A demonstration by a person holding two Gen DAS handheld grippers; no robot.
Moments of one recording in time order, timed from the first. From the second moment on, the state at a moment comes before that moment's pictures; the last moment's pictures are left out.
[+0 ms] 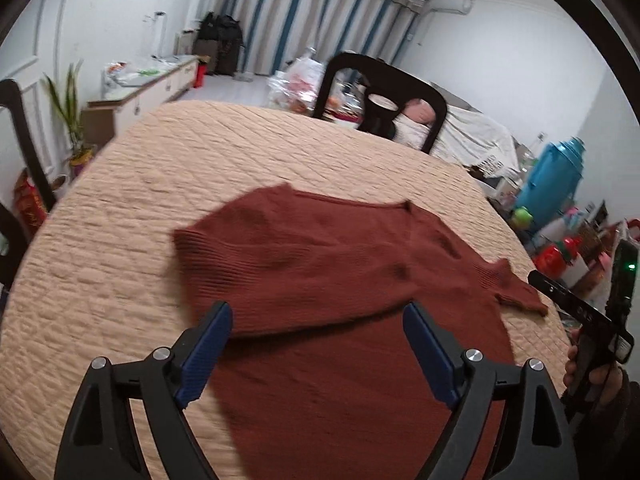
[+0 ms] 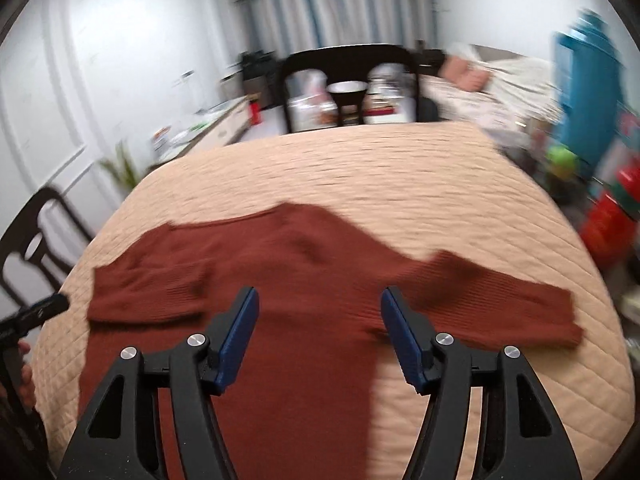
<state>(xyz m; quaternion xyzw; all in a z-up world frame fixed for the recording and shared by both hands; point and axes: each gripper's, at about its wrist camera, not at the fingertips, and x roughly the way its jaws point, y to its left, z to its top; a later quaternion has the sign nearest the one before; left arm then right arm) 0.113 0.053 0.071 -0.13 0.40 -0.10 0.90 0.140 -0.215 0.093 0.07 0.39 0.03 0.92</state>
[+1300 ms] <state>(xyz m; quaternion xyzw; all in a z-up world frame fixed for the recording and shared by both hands) 0.128 -0.076 0.026 -0.07 0.47 -0.21 0.86 0.126 -0.398 0.042 0.22 0.42 -0.12 0.87</state>
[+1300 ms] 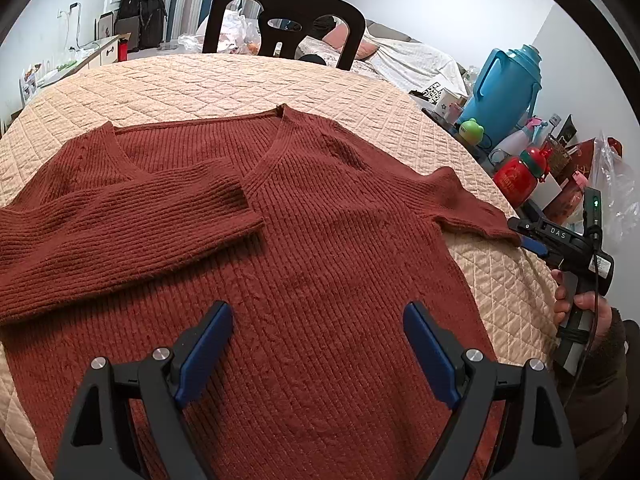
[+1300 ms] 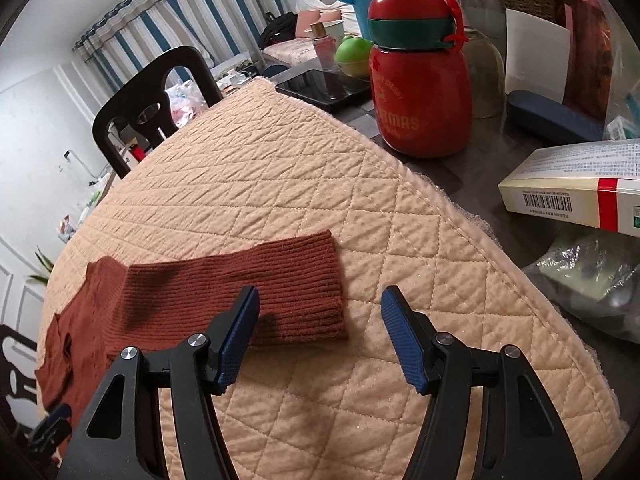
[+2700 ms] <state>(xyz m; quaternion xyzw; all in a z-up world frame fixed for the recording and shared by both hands) 0.120 -0.057 0.028 -0.10 0.46 -0.20 0.86 0.124 -0.343 0.101 0.24 0.34 0.00 0.91</state>
